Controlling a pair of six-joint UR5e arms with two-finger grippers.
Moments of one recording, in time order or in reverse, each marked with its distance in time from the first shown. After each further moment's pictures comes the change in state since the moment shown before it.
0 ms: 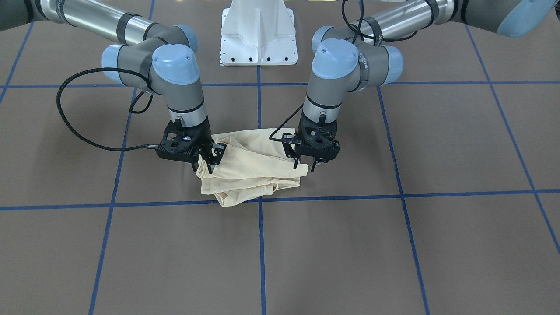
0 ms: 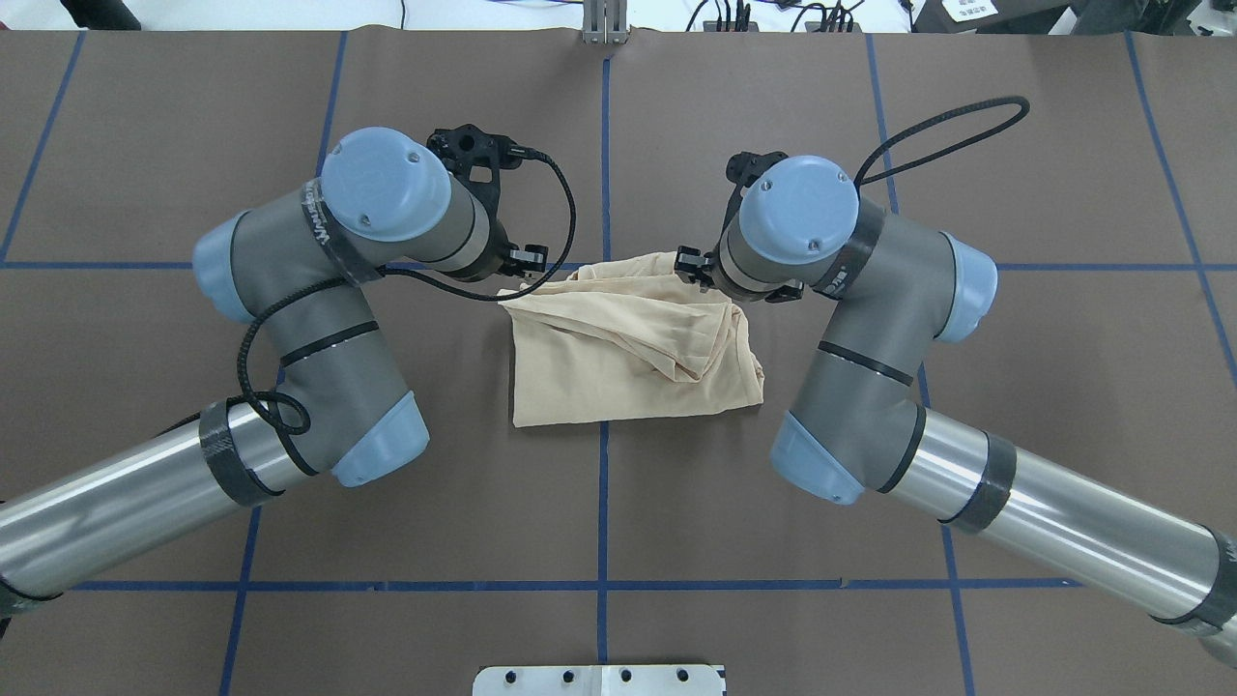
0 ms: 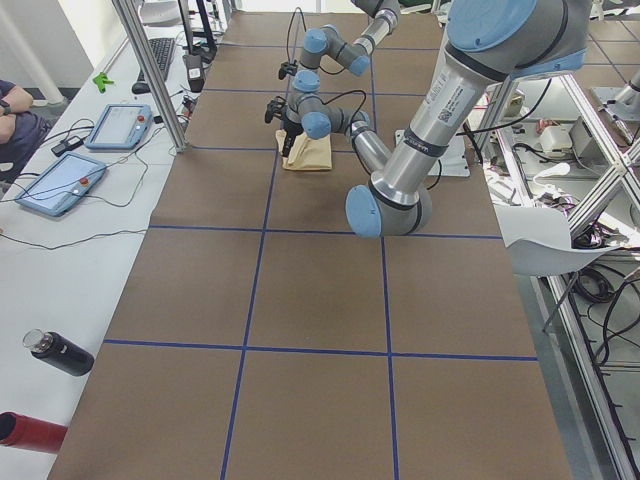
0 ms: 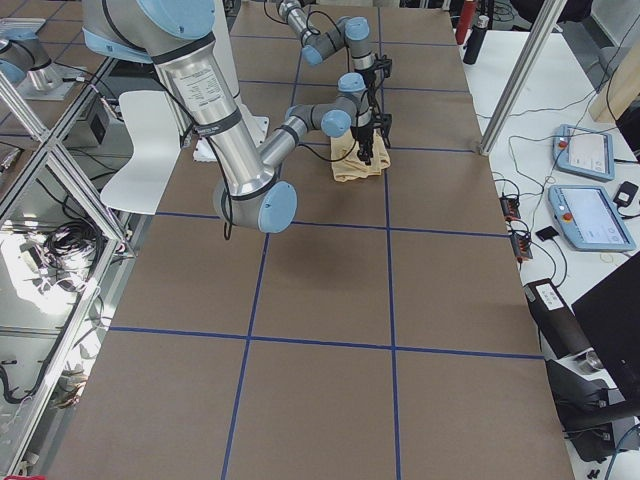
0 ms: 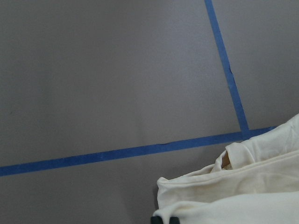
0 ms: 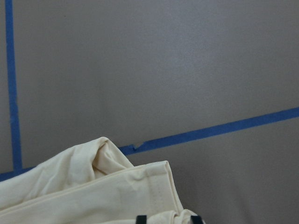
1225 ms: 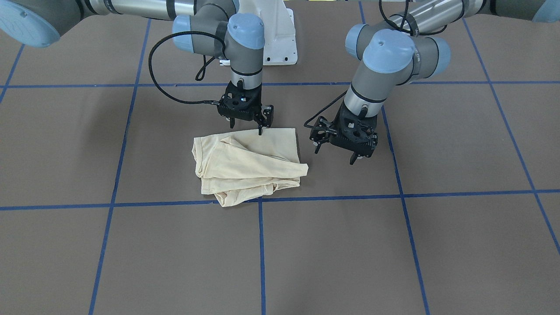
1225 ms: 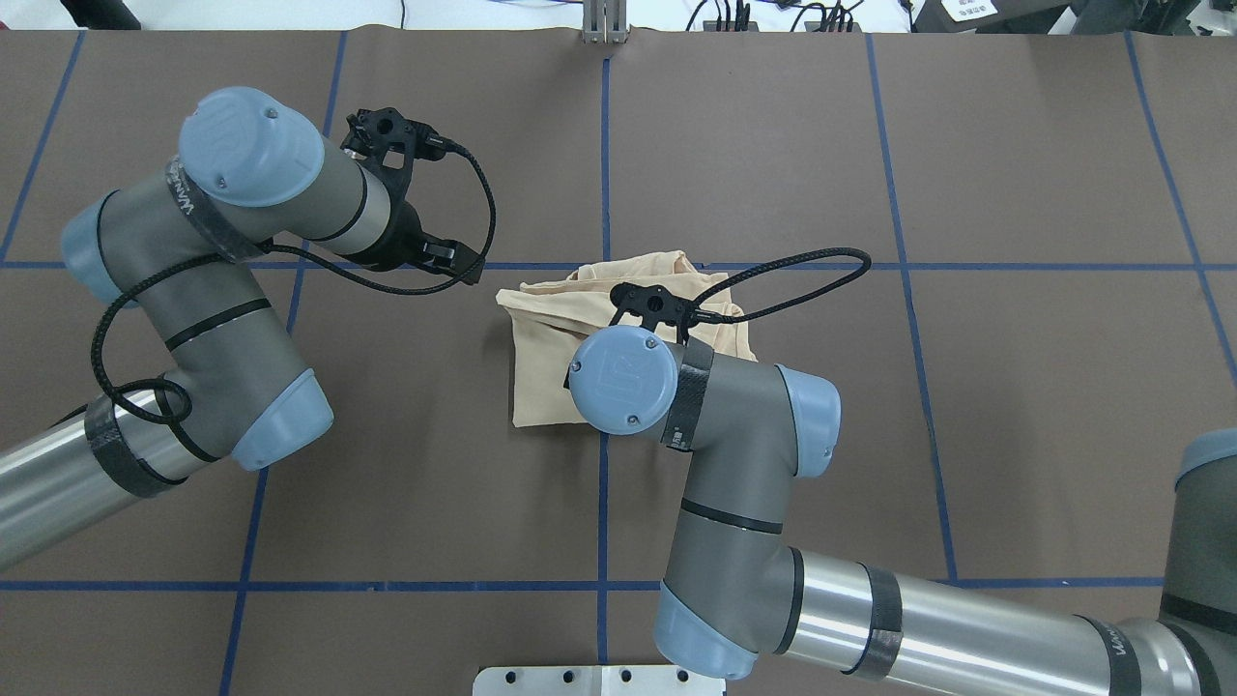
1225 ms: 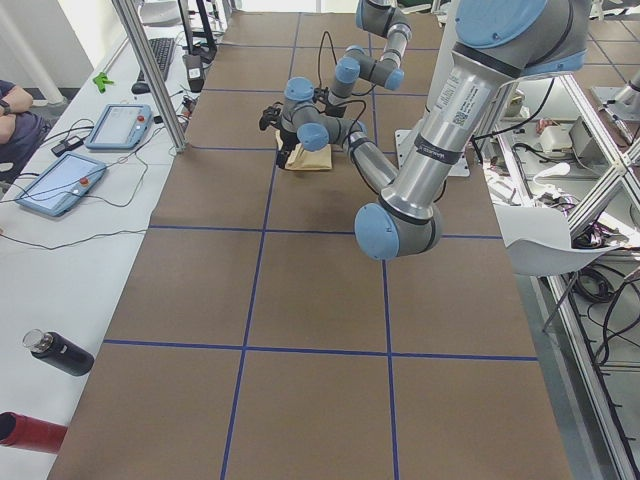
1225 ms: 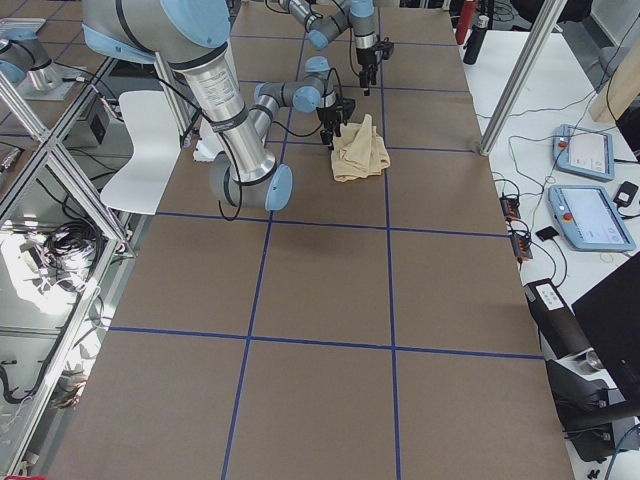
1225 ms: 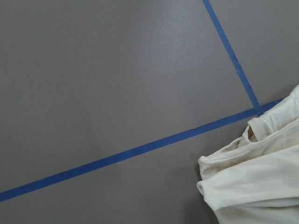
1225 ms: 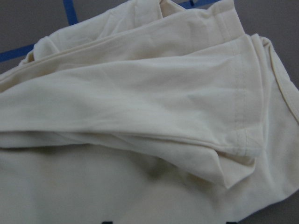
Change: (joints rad) left arm -0.072 0.128 -0.115 -0.005 -0.115 0.167; right arm -0.257 0.117 -0.016 -0.171 -0.223 0.233
